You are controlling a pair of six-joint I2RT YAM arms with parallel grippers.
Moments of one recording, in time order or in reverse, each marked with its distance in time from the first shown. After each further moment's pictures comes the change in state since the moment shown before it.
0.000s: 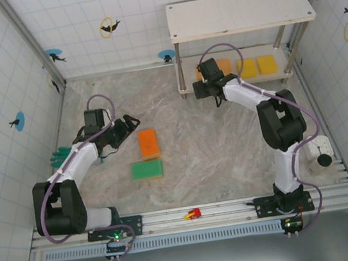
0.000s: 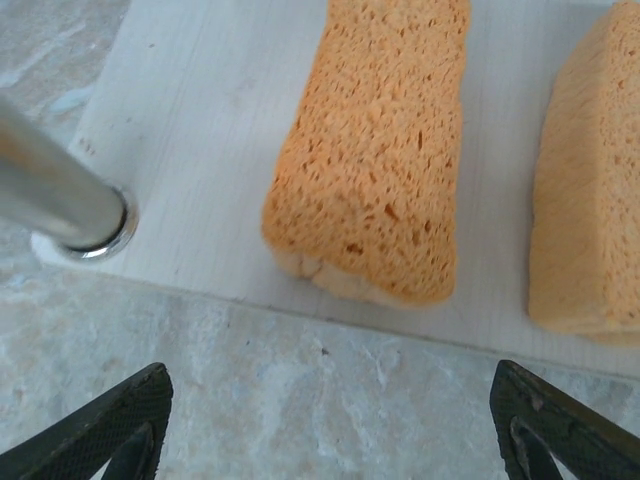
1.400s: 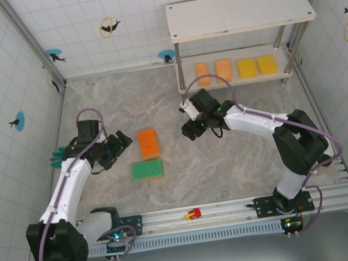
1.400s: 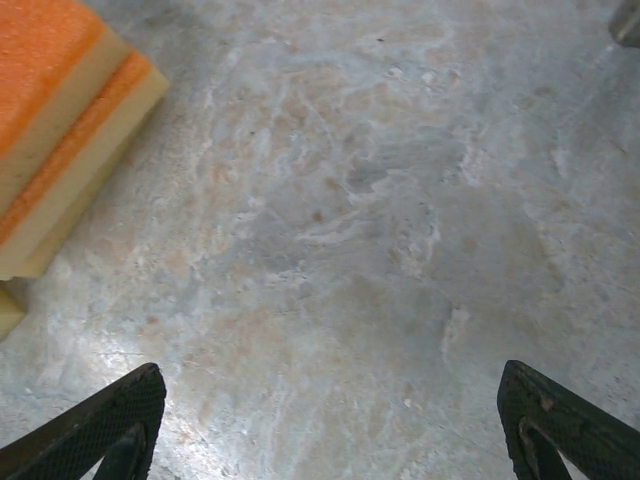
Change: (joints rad) left arm 0.000 -0.288 0.011 -0.511 -0.170 -0.090; right arm 0.240 -0.282 -0.349 -0.041 -0.308 -0.190
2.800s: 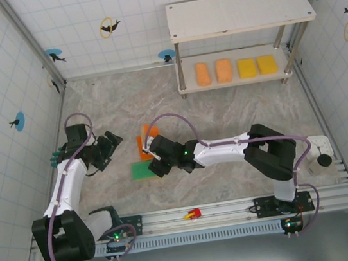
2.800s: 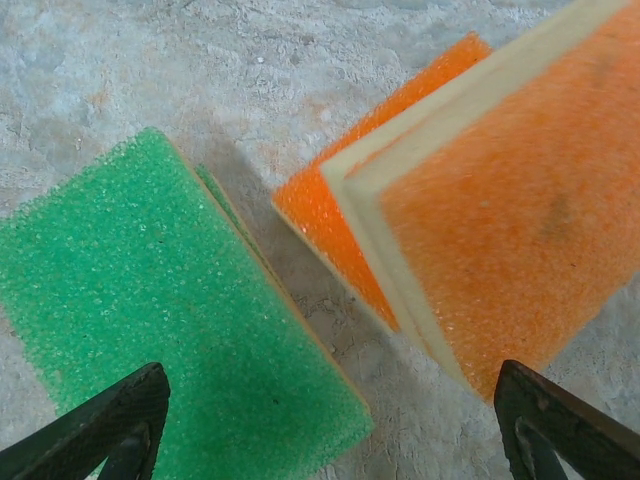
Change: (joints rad) left arm 0.195 0.051 -0.074 0.151 0.107 0.014; right arm 0.468 0.178 0.028 0.266 0.263 0.153
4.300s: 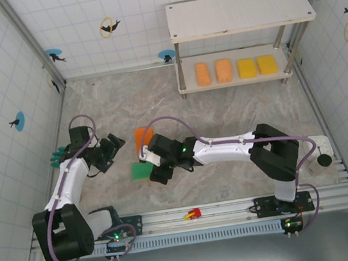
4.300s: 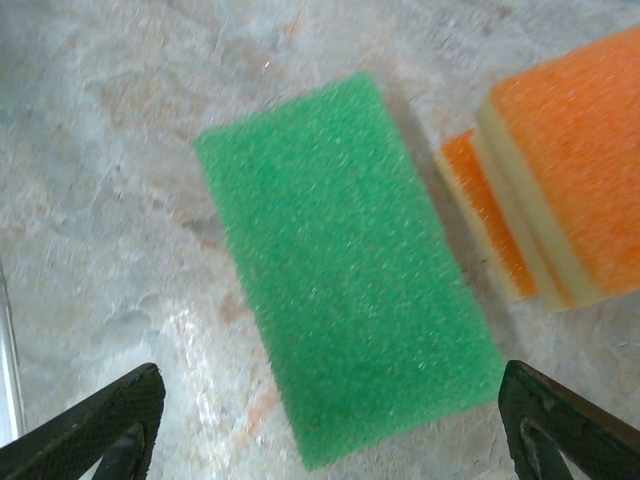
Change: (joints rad) left arm 0.000 0.034 -0.047 0.045 0.023 0.027; right arm 0.007 -0.026 0.072 -0.195 -0.243 -0.200
